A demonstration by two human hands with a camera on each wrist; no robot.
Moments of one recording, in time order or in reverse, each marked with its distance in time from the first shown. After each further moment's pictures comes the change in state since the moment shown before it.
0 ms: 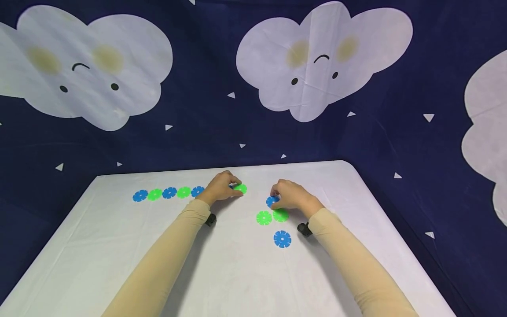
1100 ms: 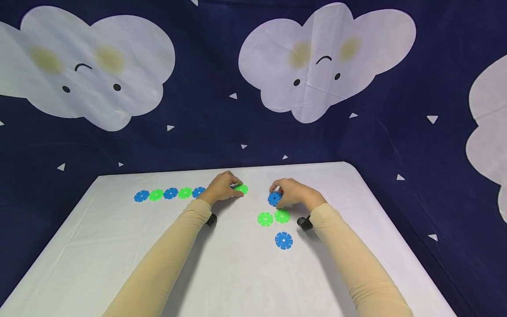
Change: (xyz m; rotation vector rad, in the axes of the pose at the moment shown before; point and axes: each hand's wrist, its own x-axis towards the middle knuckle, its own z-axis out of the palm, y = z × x) left_hand 0.005 -0.003 0.001 -0.020 0.012 -0.010; right_hand 0.012 0.009 -0.014 0.174 -0.111 0.027
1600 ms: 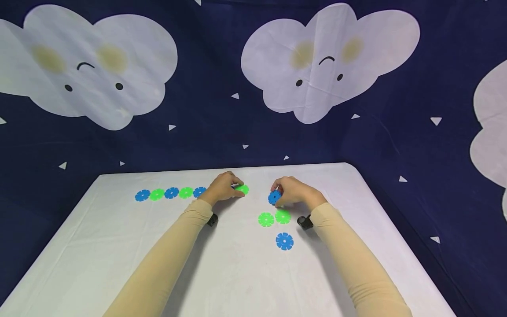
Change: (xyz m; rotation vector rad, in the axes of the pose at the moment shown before) left_hand -0.003 0.001 0.000 -0.003 0.017 0.013; right_hand 0.007 0.001 -0.002 0.012 0.026 -0.007
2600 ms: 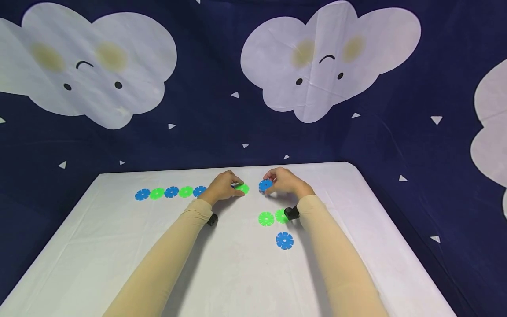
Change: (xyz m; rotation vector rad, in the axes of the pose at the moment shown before) left_hand 0.001 0.000 0.001 0.008 -0.005 -0.005; right_hand 0.036 -0.002 0.002 0.183 0.134 -0.024
